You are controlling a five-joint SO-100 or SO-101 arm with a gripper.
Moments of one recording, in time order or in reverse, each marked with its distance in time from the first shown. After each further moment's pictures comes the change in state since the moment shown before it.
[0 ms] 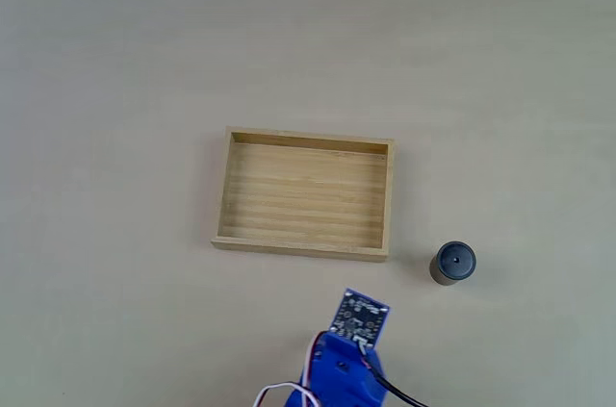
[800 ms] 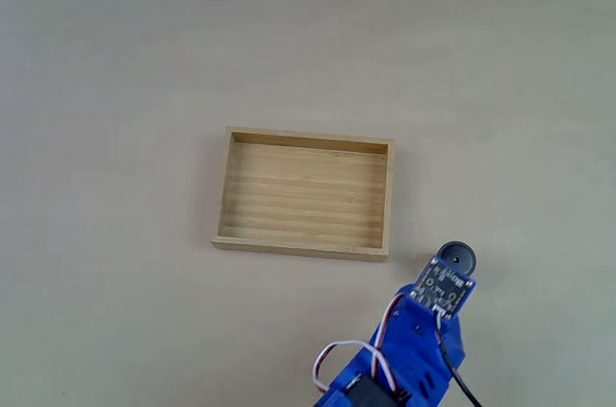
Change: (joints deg) arm 9.0 39.1 -21.1 -26.3 0.7
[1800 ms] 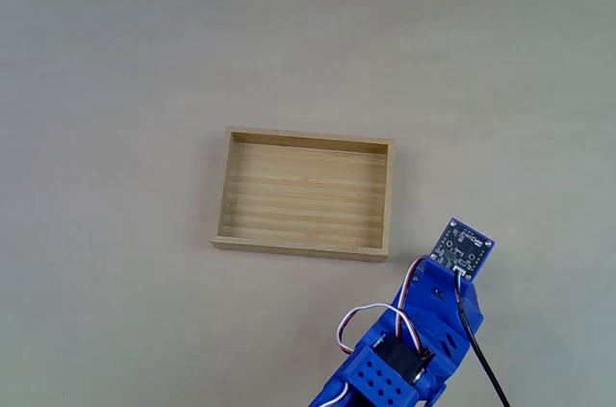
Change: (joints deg) arm -2.3 16.5 -10.5 -4.8 0.0
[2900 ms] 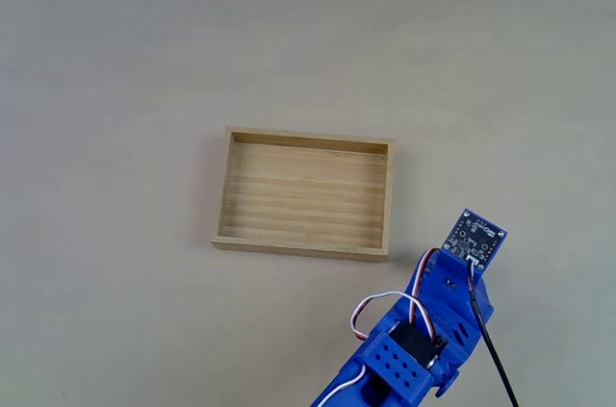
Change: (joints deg) arm 0.9 8.1 -5.4 -2.5 0.1
